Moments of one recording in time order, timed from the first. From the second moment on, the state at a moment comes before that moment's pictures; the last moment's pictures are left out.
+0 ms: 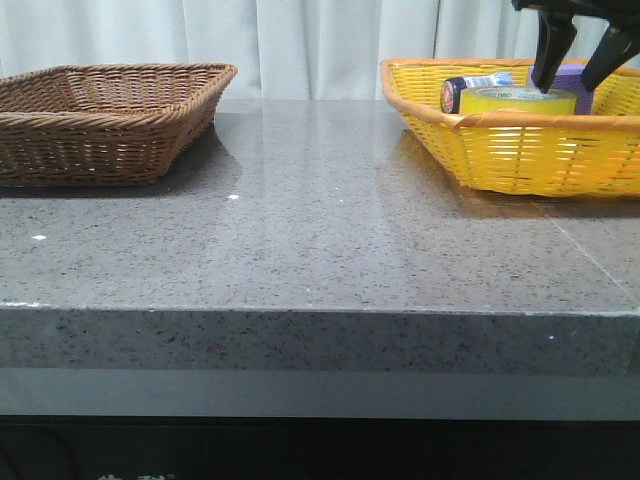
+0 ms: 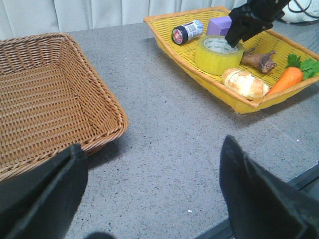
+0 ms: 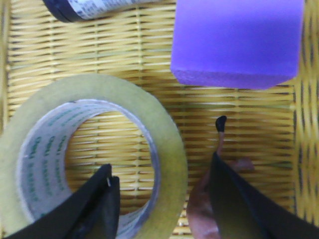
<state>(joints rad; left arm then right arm) -0.47 0.61 -0.78 -0.21 0.59 0.15 -0.02 2.11 -2.10 0.13 1.09 0.04</state>
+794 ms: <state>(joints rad) -0.47 0.61 -0.78 -0.21 0.59 0.15 -0.02 2.16 -2.10 0.14 1.04 0.04</state>
